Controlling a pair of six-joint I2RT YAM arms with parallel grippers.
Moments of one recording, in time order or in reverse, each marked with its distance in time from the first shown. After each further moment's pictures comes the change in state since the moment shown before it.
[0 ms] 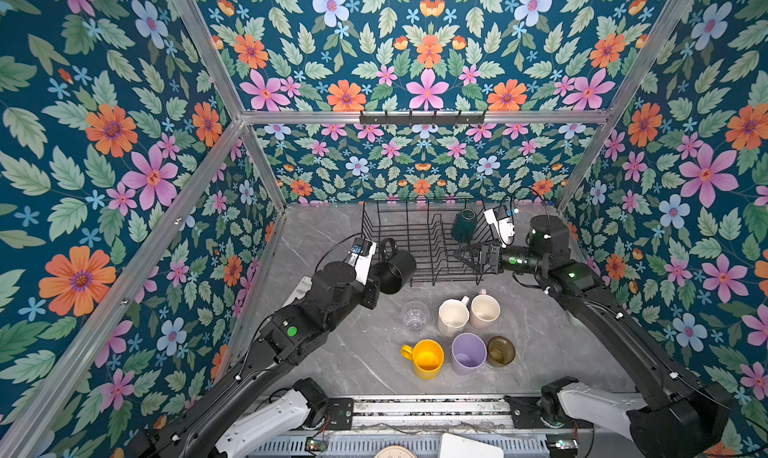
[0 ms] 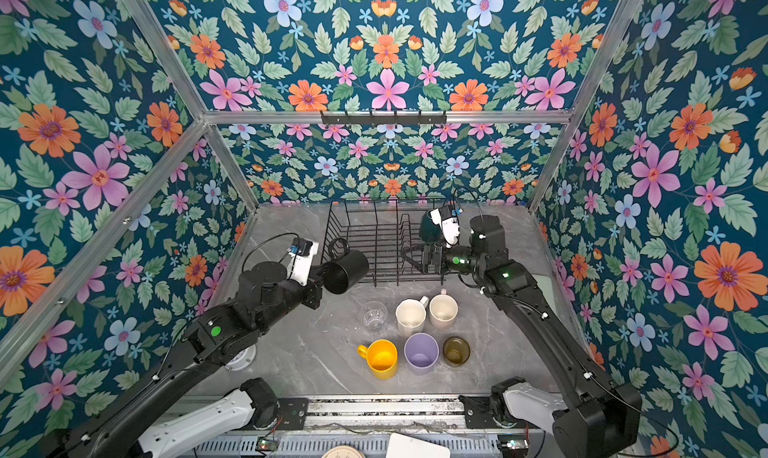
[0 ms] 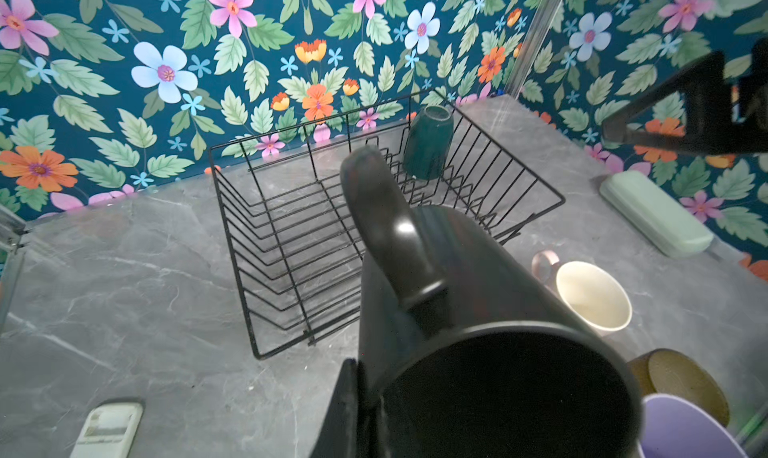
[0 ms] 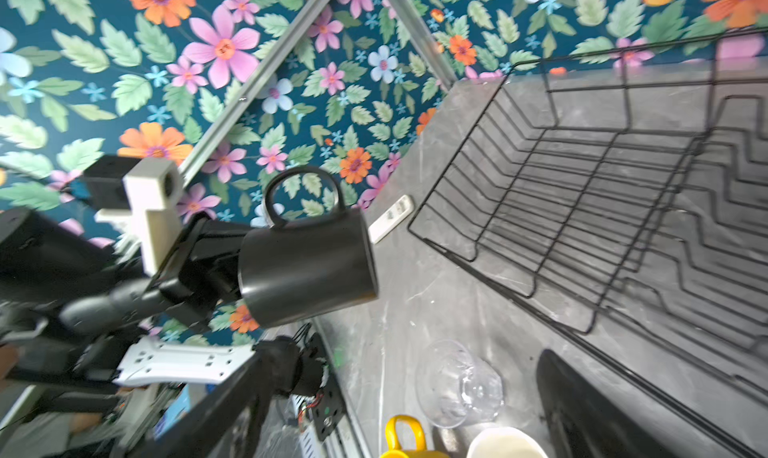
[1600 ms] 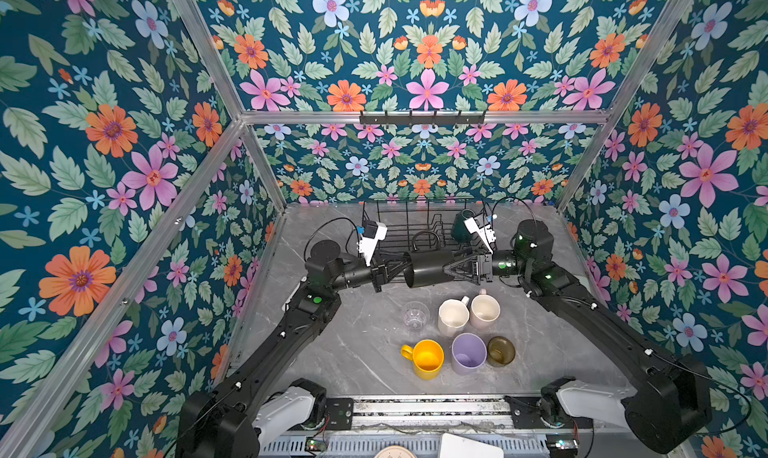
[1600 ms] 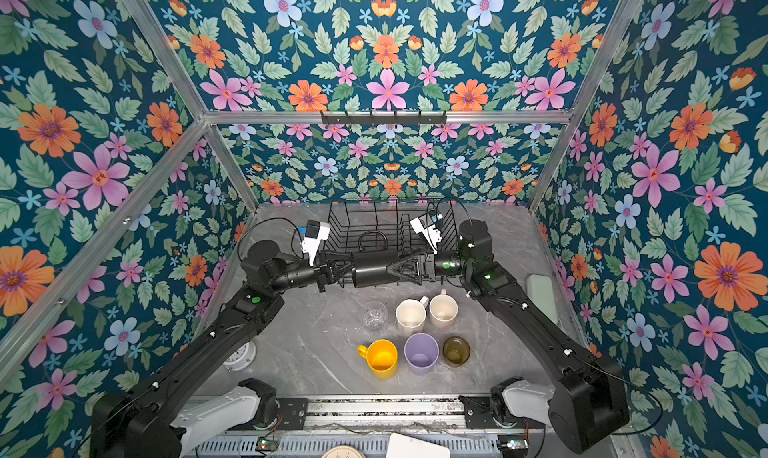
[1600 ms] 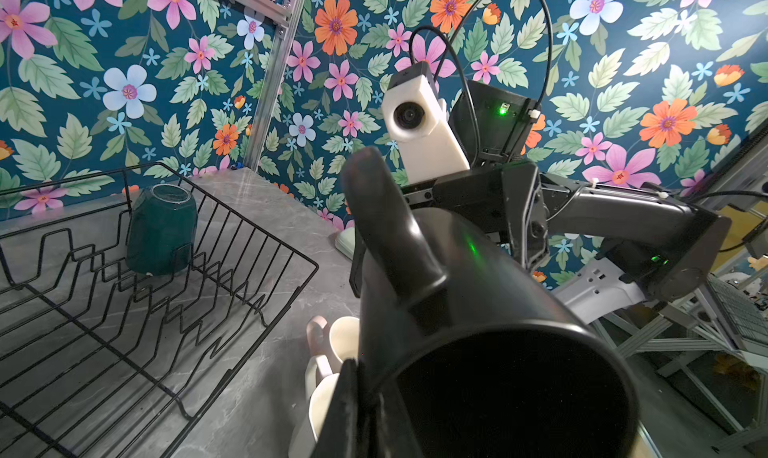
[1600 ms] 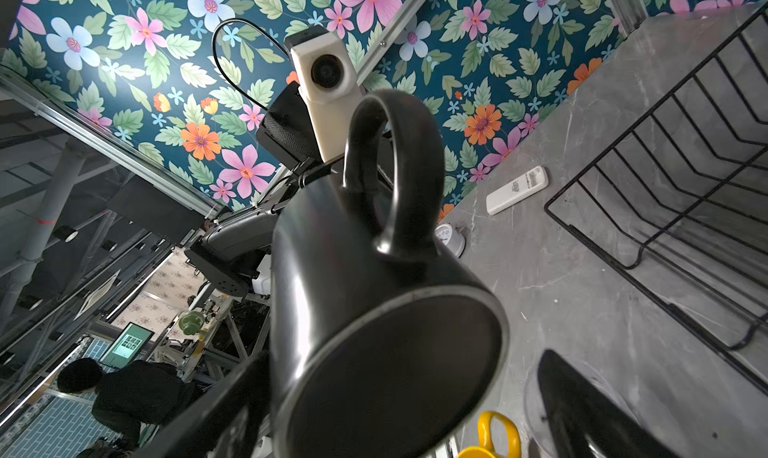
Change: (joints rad) left arm 0.299 0.217 -0.190 0.822 1.070 -0.285; right arm 0.060 0.087 -0.112 0.404 -0.341 0.180
